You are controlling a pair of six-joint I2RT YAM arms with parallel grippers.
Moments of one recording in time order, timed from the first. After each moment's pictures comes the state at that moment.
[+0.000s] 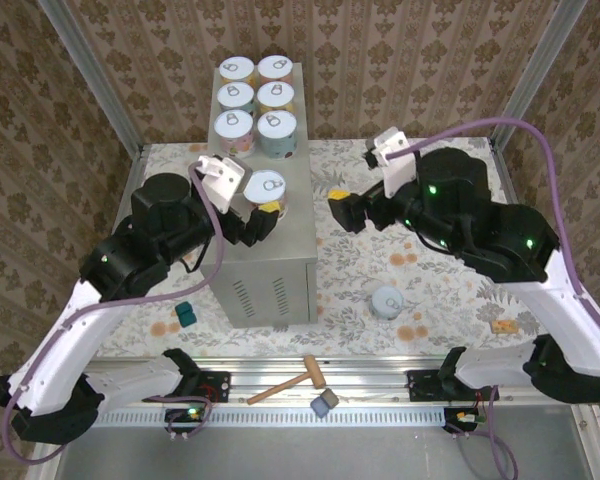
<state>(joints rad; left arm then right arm) -0.79 1.02 1.46 -0.71 -0.05 0.09 0.89 1.21 1.84 -0.95 0.30 0.02</state>
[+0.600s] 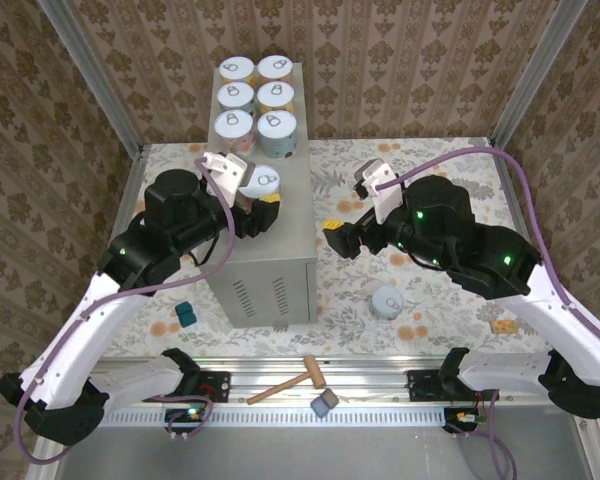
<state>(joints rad) -0.70 1.02 1.36 -0.61 0.03 0.02 0.89 1.11 1.55 -0.79 0.17 0.02</state>
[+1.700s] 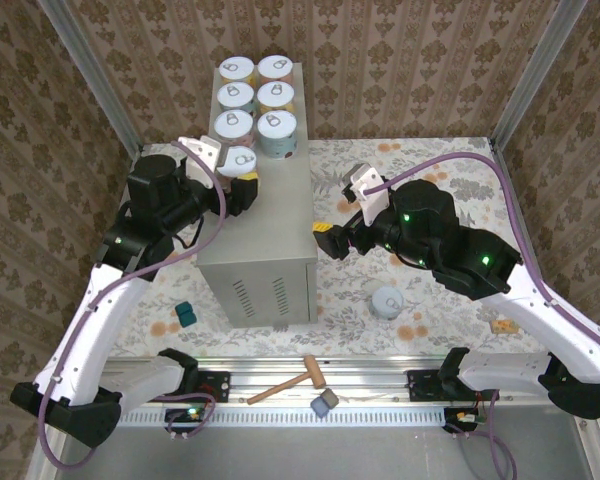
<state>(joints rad) -0.47 1.06 1.33 -0.53 0.17 0.02 0.88 1.11 1.44 -0.66 0.15 0.00</state>
